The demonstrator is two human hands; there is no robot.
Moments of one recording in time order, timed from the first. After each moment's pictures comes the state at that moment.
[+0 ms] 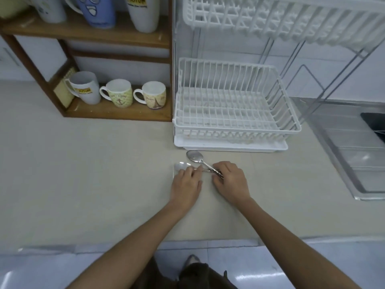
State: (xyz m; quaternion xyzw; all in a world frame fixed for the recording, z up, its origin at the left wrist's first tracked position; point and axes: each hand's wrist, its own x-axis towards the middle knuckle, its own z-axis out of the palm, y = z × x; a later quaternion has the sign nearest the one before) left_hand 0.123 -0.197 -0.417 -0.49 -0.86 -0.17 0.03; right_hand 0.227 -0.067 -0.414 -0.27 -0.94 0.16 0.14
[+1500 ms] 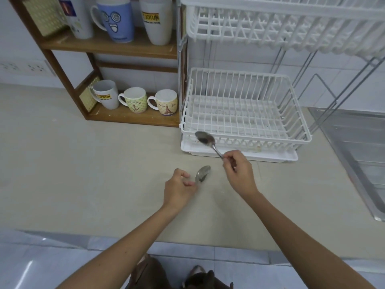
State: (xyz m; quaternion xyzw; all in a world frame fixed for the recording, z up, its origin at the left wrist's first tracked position) left_hand 0.127 -0.216 -0.381 -0.13 -0.84 -0.47 -0.22; right_hand 0.210 -0.044 -0.378 -0.23 -0.83 0.41 0.30
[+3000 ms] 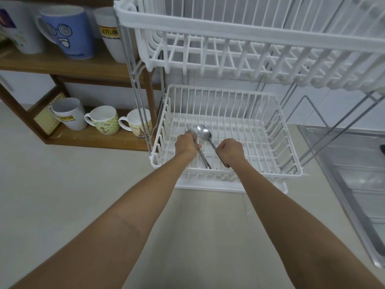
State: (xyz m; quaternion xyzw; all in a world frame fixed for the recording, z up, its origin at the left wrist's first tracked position) left_hand -0.007 0.008 -0.348 -0.21 -0.89 -0.37 -0.17; right_hand 0.095 0.102 -0.333 -0.45 -0.84 0.29 0.02
